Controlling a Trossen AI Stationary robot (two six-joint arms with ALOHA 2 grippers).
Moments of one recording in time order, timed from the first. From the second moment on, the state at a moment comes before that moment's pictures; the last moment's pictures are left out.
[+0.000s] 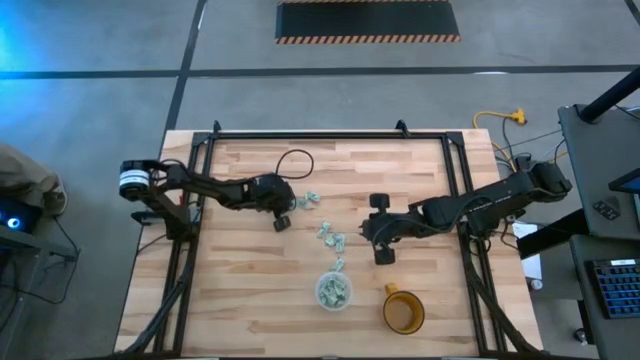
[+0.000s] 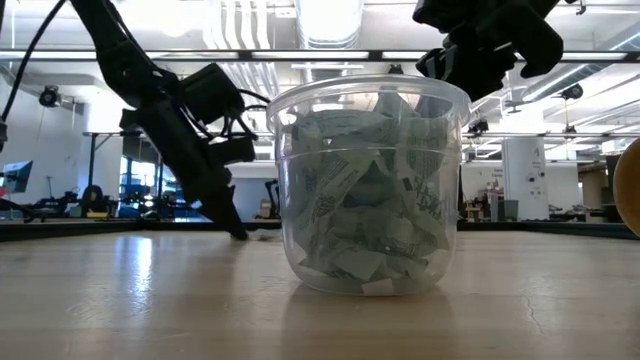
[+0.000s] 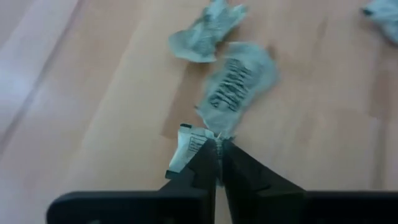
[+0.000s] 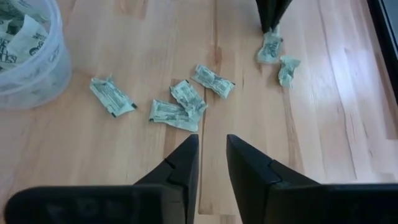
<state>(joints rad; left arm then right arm) 0.24 1.55 0.59 0.10 -0.11 -0.04 0.23 1.39 0.91 -0.41 0.29 0.00</state>
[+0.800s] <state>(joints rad) -0.05 1.33 0.58 0.30 0.24 0.04 0.15 1.39 0.82 -0.28 0.29 0.00</state>
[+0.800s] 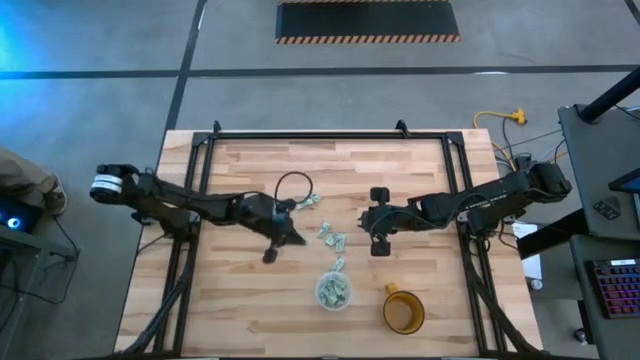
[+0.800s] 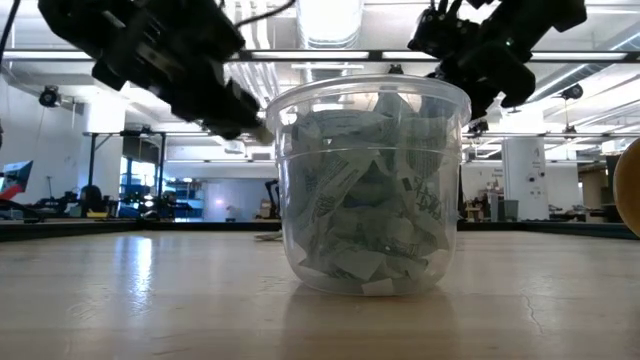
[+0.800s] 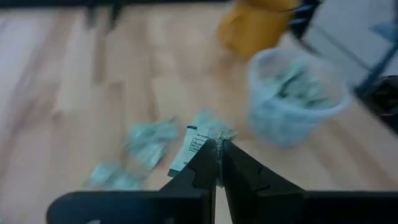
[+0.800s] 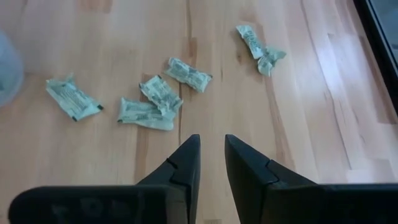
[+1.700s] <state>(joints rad) -0.15 1.84 0.88 0.66 0.65 0.06 0.15 1.41 0.82 -0.25 0.29 0.00</state>
